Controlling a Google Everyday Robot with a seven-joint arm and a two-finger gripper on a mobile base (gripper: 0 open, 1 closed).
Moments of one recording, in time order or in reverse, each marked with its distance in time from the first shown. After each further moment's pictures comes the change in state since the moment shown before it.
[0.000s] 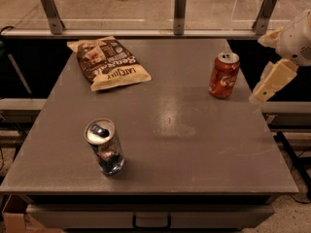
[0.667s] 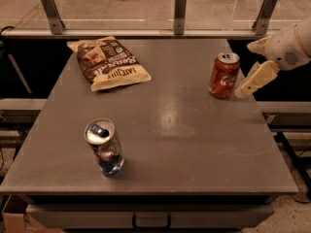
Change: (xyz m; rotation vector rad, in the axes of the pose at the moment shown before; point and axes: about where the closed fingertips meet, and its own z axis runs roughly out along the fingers) arm 0.000 -0.037 0.053 -0.044 -0.195 0.102
